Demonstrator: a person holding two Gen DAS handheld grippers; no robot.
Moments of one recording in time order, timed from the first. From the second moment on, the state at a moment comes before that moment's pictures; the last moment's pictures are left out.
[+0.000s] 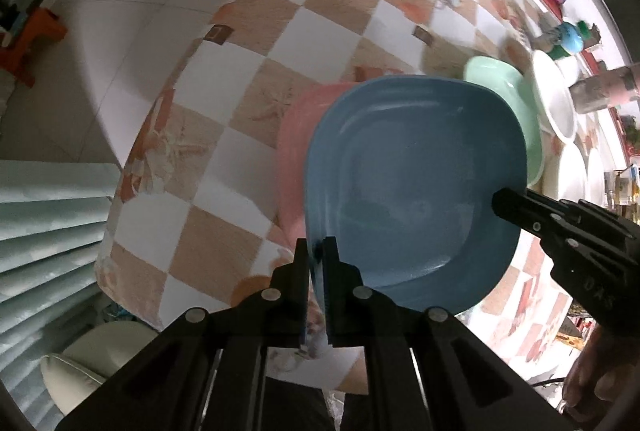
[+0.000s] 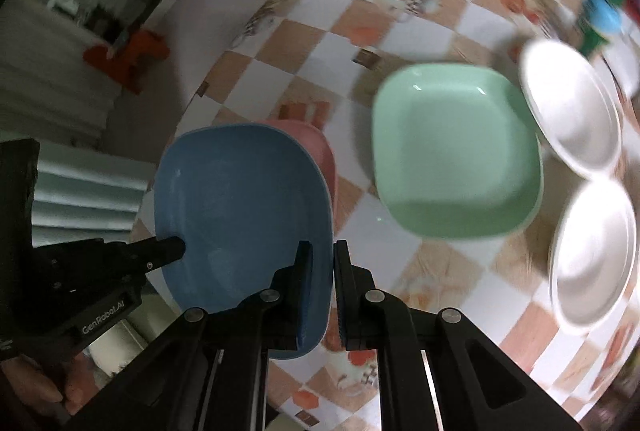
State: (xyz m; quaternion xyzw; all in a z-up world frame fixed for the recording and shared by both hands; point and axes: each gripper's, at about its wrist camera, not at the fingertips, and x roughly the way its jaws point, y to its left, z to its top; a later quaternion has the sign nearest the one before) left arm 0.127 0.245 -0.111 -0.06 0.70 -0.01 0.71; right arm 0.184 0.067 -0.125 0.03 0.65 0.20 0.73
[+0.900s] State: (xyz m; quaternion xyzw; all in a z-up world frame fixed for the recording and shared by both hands) left arm 0.145 0.173 -0.059 0.06 0.65 -0.13 0.75; right arm 0.151 0.022 -0.067 0.09 0.64 -0.01 0.77
